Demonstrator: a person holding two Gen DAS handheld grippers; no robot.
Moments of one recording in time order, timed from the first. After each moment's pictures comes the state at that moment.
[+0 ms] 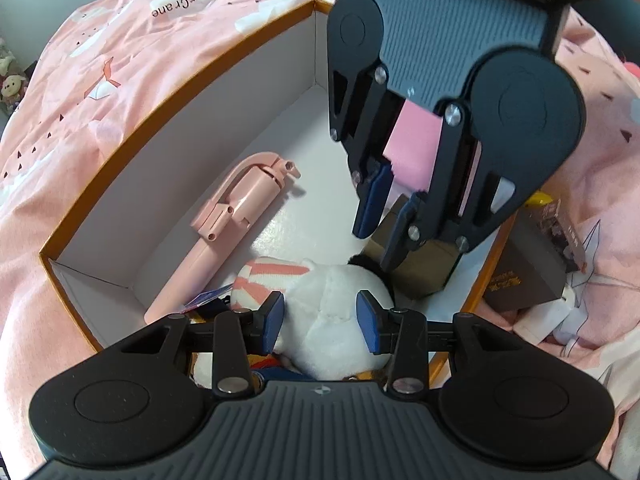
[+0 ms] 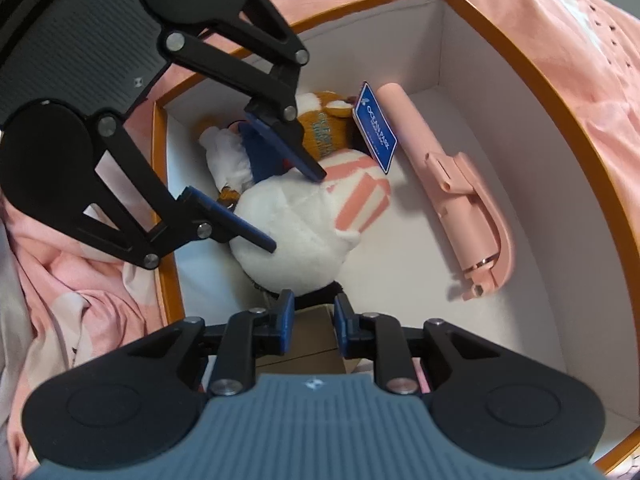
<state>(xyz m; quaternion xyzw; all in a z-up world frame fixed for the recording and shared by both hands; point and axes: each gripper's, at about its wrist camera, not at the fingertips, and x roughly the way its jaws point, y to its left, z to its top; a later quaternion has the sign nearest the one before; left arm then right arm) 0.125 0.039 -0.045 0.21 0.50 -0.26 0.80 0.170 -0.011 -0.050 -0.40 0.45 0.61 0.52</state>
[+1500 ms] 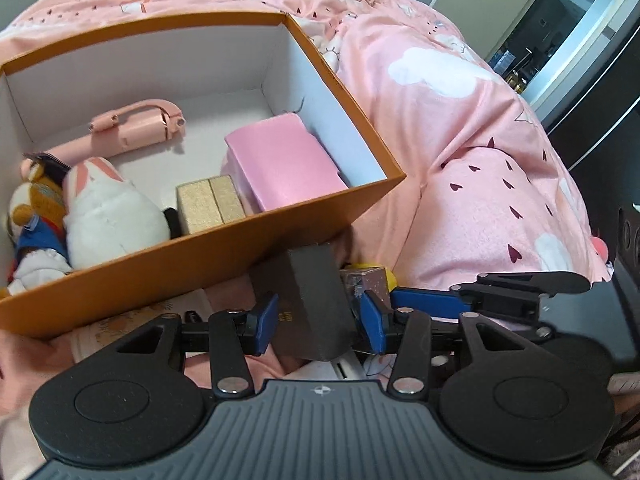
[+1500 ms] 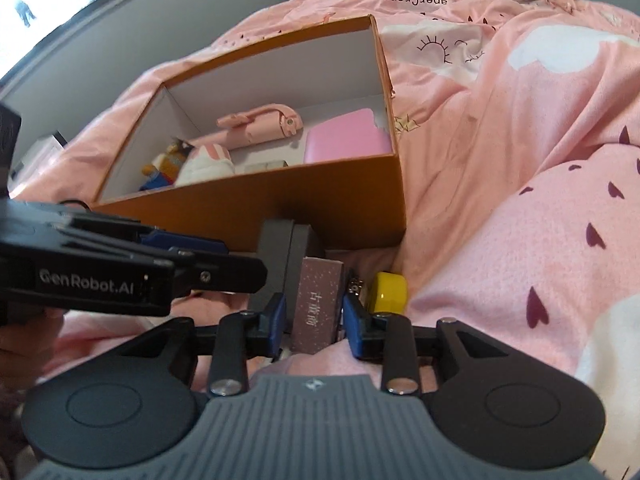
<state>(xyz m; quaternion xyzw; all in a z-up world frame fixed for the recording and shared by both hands) 0.025 -0.022 -0.048 -0.08 0.50 -0.20 0.84 0.017 -0.200 -0.052 0.00 0.46 0.26 0.85</state>
